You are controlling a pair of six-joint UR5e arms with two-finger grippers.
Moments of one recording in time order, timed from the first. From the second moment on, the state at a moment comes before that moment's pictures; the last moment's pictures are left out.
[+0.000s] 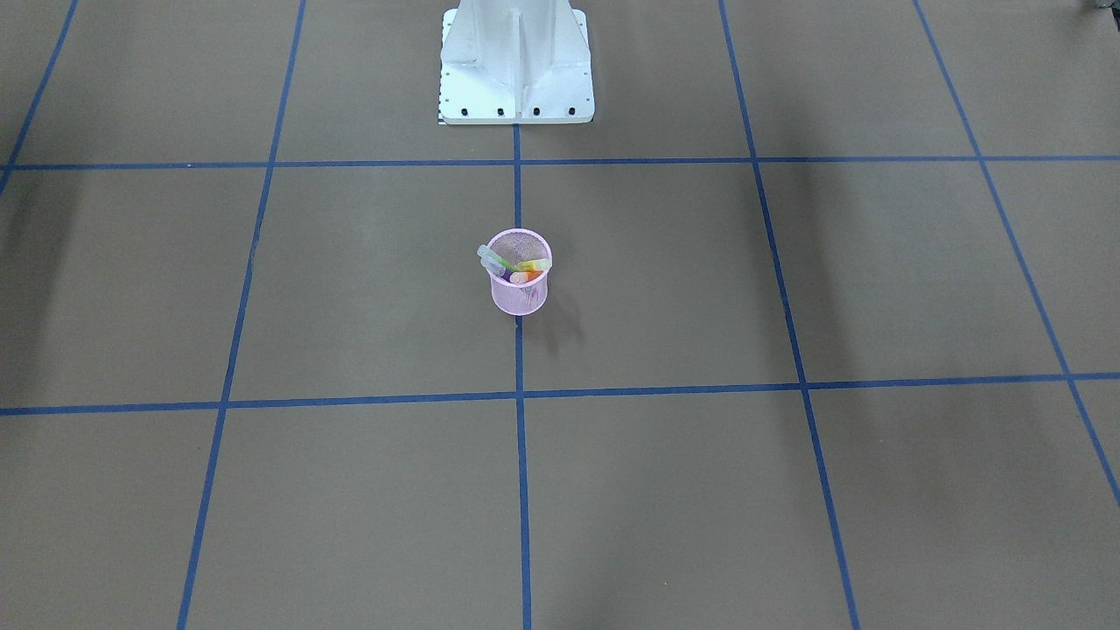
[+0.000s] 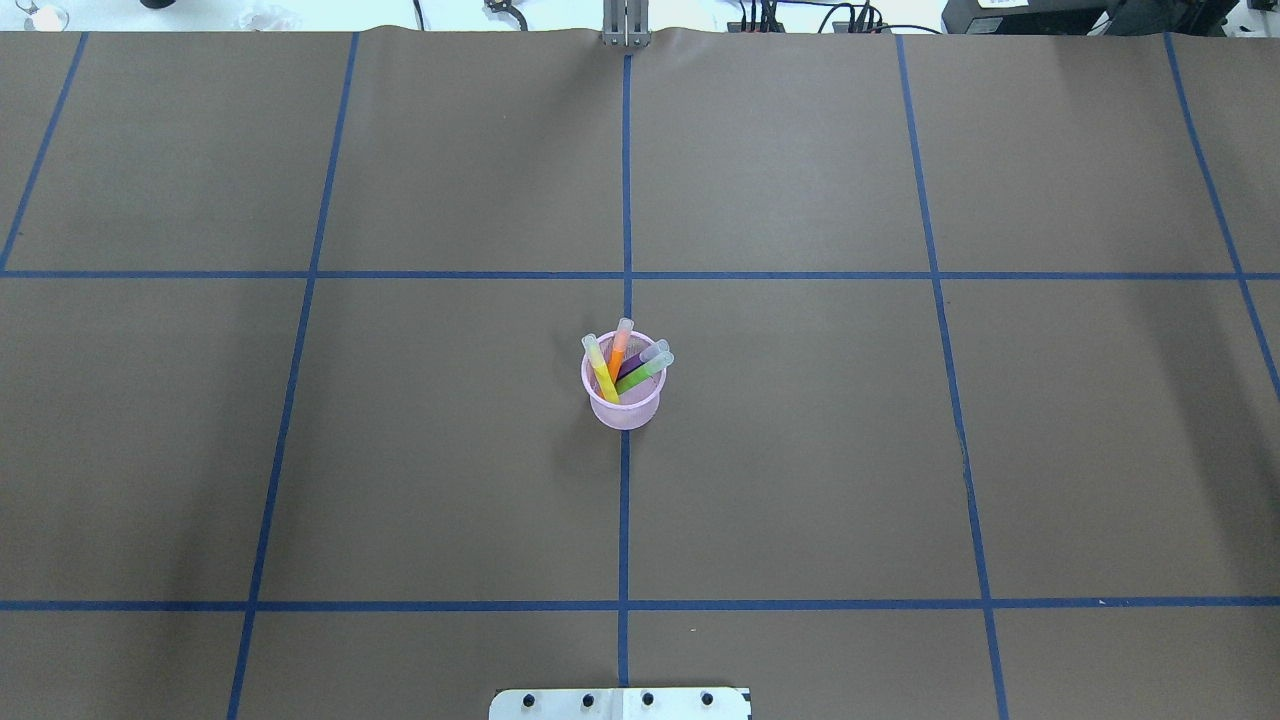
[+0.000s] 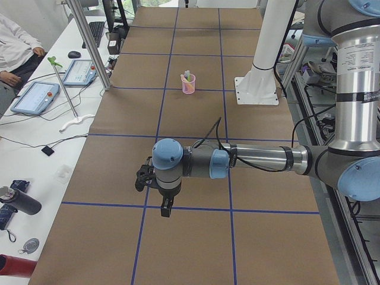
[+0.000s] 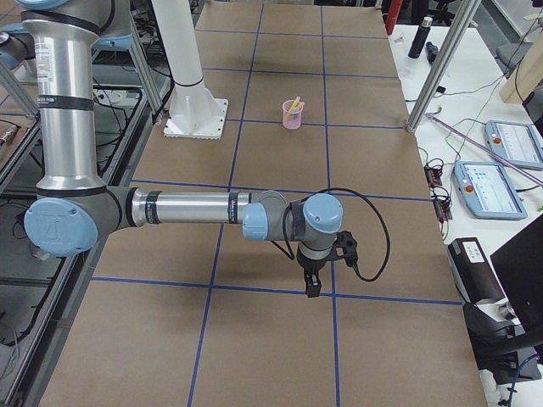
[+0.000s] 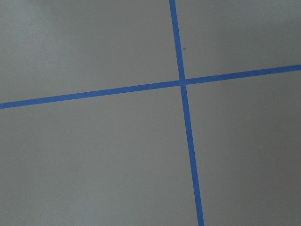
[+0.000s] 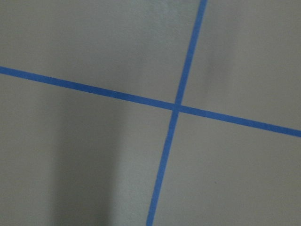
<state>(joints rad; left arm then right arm) -1.62 -1.48 -1.71 -1.56 -2.33 0.14 1.54 -1.59 1.61 -1.57 2.30 -0.10</state>
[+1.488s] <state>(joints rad) -1.62 -1.48 -1.71 -1.56 -2.33 0.14 1.56 -1.62 1.61 -1.54 2.30 -0.10</state>
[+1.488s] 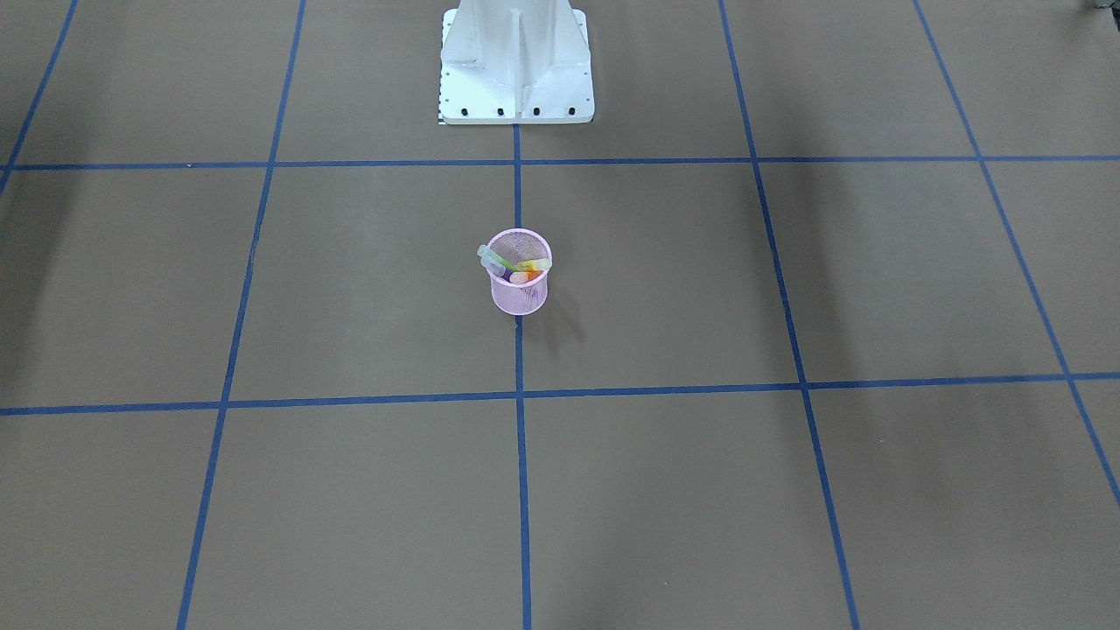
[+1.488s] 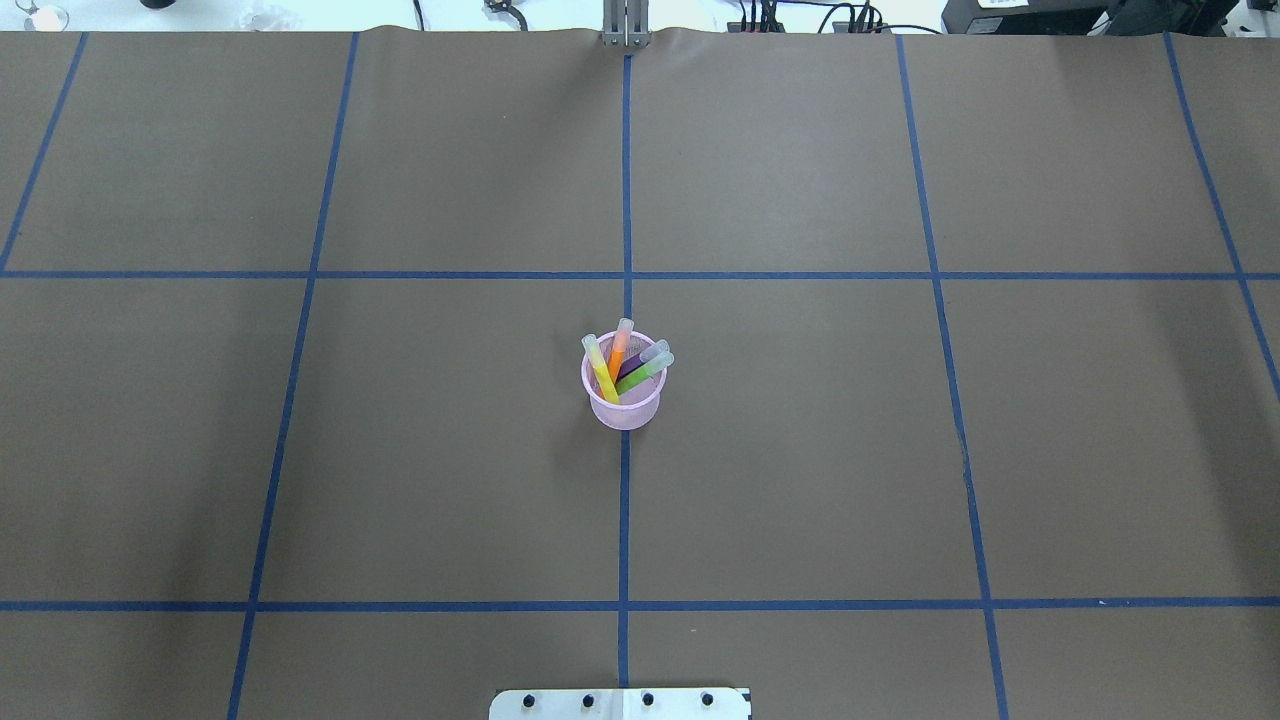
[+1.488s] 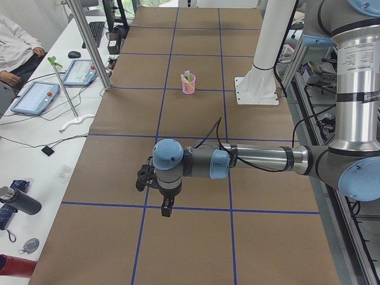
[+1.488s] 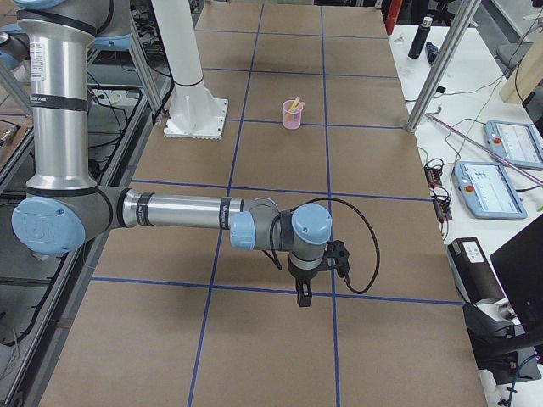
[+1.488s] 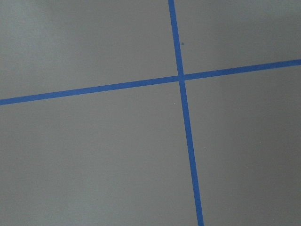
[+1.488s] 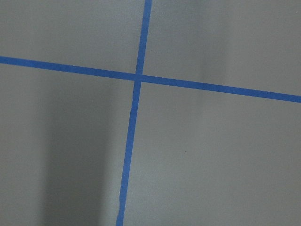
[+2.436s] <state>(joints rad) -1.62 -1.48 -1.70 -1.56 -2.33 0.14 1.56 -1.62 1.61 -1.54 2.31 -0.09</state>
